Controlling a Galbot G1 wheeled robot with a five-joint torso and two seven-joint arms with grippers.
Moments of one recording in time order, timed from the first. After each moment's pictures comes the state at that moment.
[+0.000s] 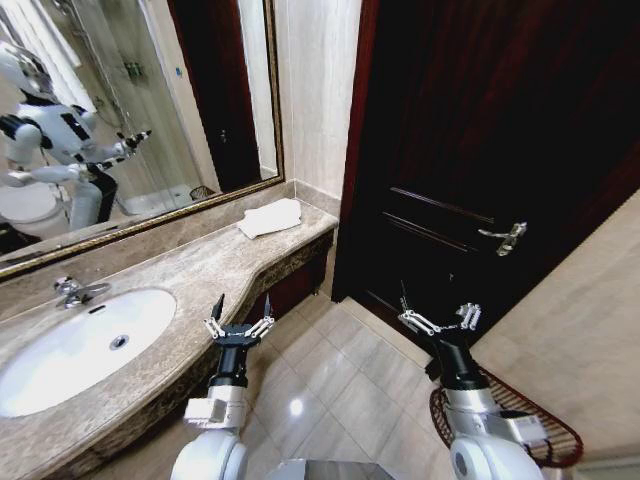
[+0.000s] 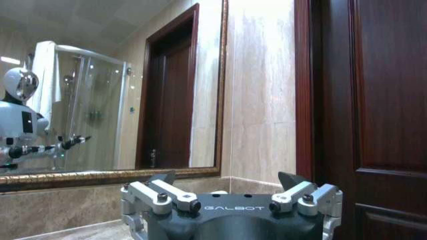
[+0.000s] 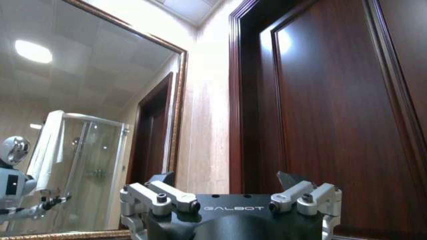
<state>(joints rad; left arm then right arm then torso) 1.82 -1.61 -0.42 -2.38 0.09 -0.17 -0.08 -1.75 1.58 0.62 2.41 0.15 0.29 -0.26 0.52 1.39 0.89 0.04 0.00</state>
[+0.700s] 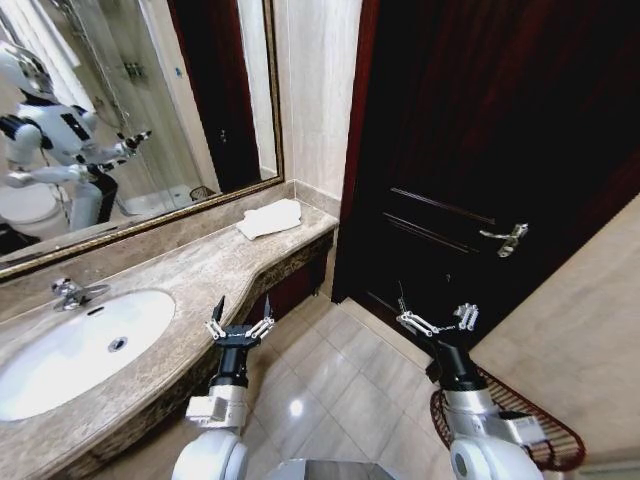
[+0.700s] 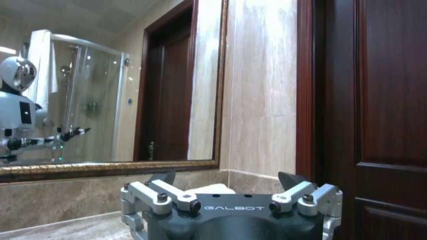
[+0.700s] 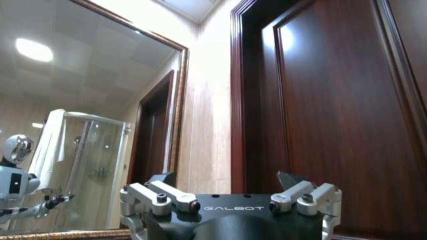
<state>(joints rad) 1.82 -1.61 -0.42 -2.38 0.08 -0.14 -0.08 -1.75 1.58 0.62 2.41 0.15 0.29 -0.27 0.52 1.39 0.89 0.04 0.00</state>
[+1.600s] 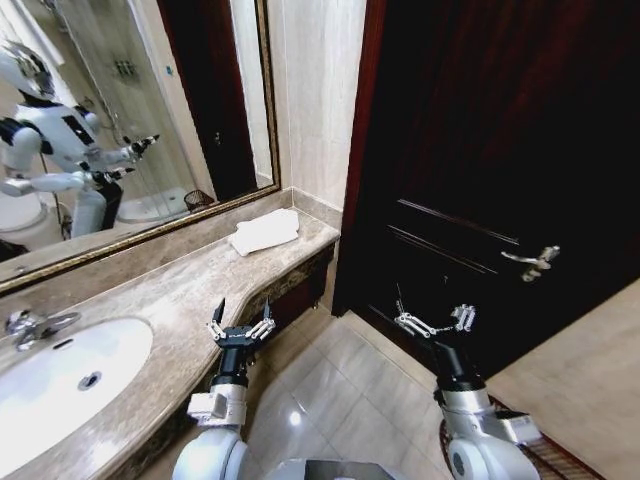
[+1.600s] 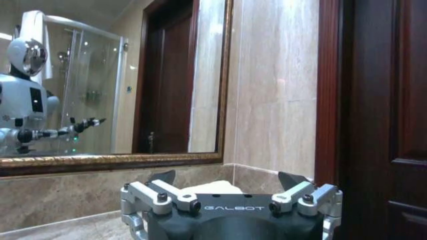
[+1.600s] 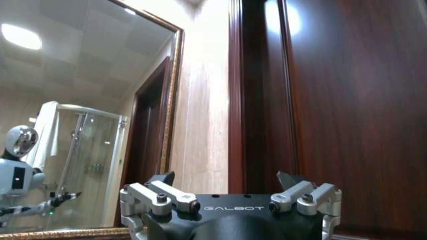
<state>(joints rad) 1.81 -1.61 -0.43 -2.36 0.06 -0.11 -0.10 -1.75 1.58 0.62 2.40 0.14 0.29 -0.28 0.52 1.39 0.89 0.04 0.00</state>
